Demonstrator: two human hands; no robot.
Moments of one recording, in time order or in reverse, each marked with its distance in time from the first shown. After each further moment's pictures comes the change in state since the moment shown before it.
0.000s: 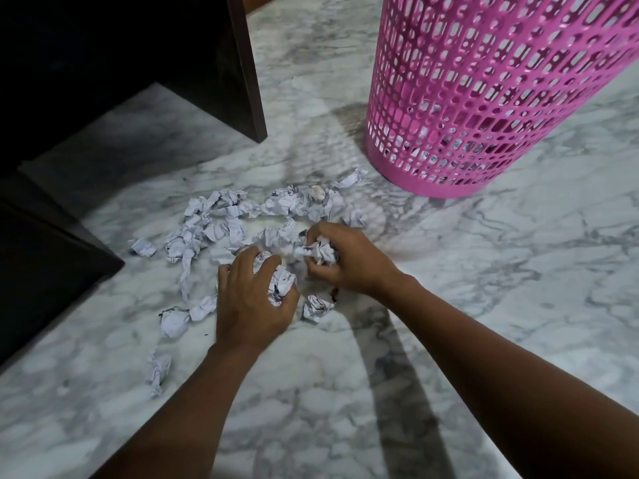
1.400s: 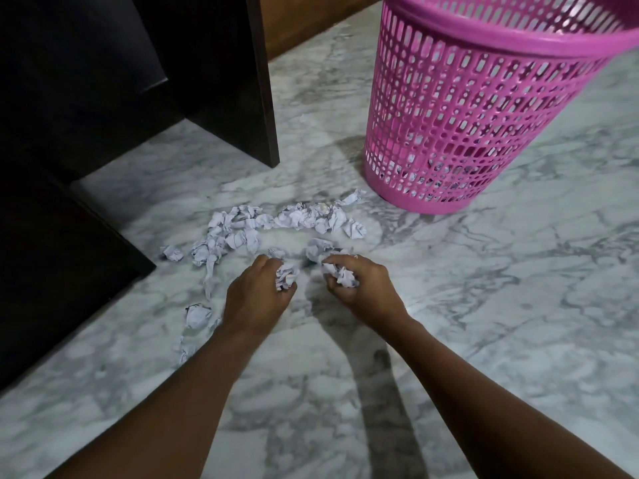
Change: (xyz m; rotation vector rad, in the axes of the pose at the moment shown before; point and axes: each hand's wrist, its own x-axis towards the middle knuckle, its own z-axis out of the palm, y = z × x) left_hand 0.007 0.009 -0.038 -0.111 -0.125 -0.126; right_hand -0.054 -0.035 0.009 0.061 0.277 0.270
